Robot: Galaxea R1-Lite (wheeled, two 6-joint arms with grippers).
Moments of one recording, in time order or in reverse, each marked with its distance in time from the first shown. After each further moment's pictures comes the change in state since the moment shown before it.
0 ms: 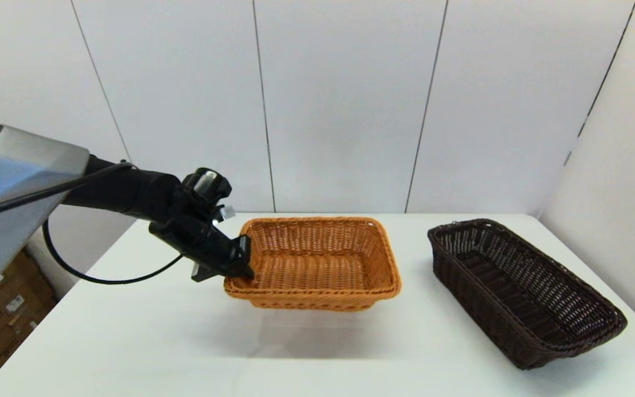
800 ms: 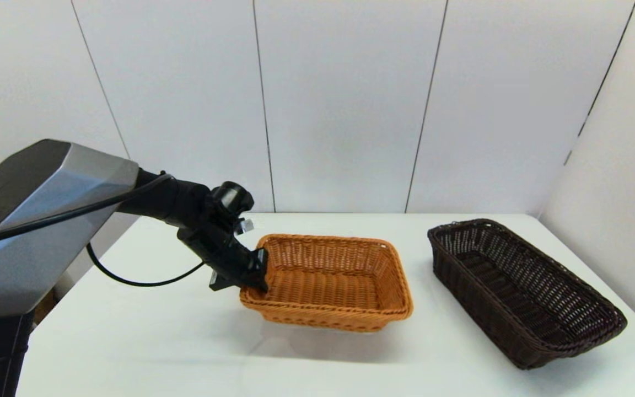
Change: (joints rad) left arm -0.049 0.113 -0.091 0.067 0.002 0.010; right arm 0.000 0.000 0.000 0.000 -0.001 0.000
